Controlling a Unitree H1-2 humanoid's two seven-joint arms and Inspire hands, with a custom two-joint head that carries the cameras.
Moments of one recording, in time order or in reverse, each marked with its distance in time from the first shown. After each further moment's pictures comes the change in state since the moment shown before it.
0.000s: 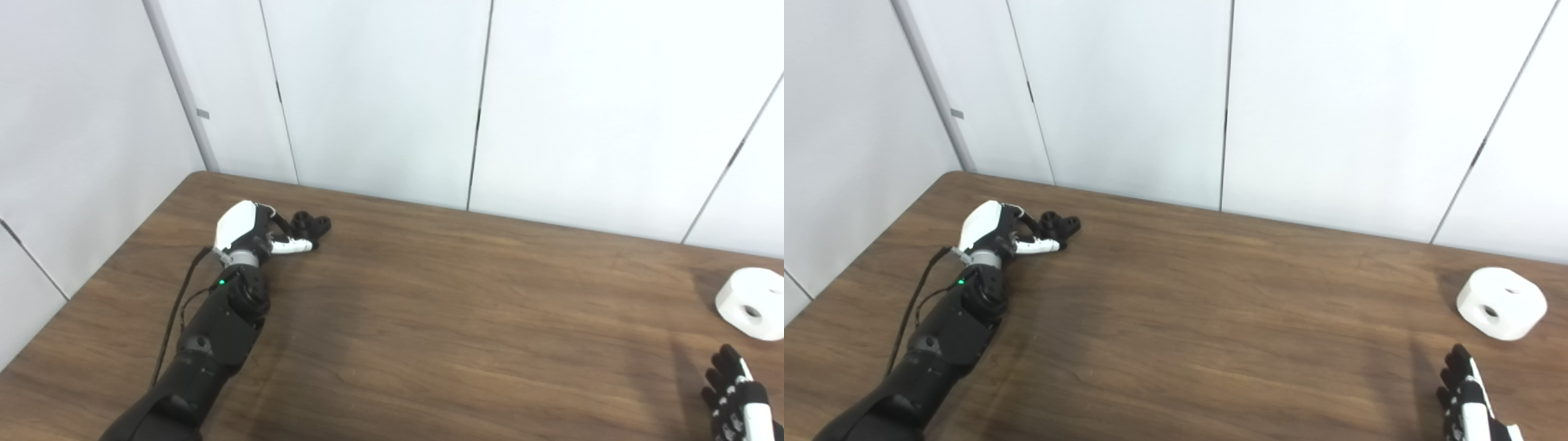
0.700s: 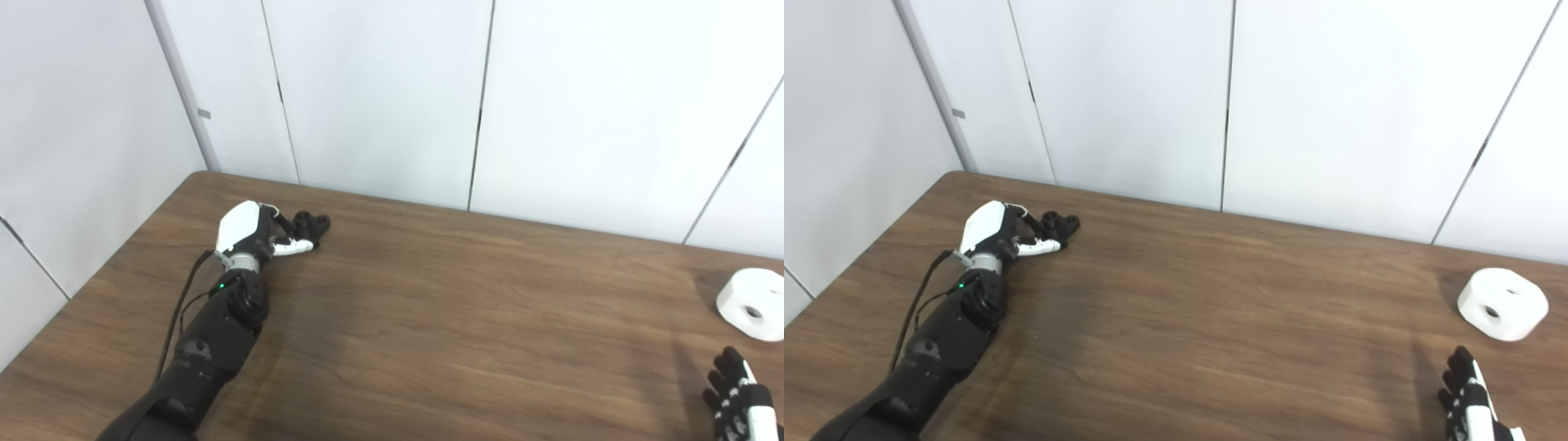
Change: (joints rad) left arm 0.002 0.013 -0.032 0.021 0.015 -0.051 0.019; right arm 0.005 -0.003 -0.007 -0.001 0.004 -0.004 0.001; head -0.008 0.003
